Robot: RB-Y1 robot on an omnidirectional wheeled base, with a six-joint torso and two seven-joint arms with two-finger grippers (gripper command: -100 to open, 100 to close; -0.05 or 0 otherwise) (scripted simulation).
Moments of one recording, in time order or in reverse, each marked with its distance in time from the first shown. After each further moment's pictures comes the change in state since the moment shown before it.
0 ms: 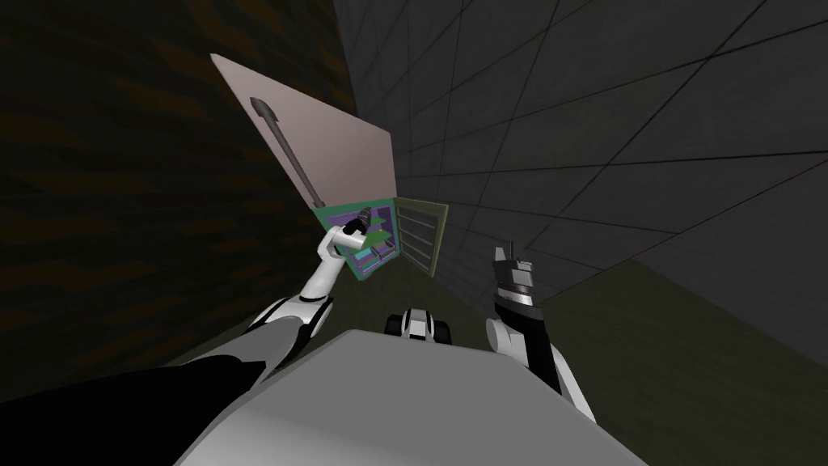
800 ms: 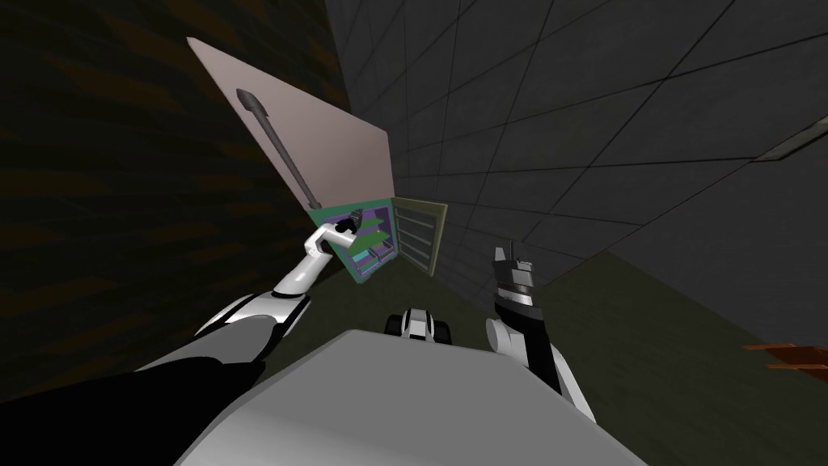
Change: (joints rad) left arm 0.012 0.225 -0.035 0.159 0.085 -0.063 0.058; right arm 0.000 0.000 0.000 0.000 0.000 0.000 0.000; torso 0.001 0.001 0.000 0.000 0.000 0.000
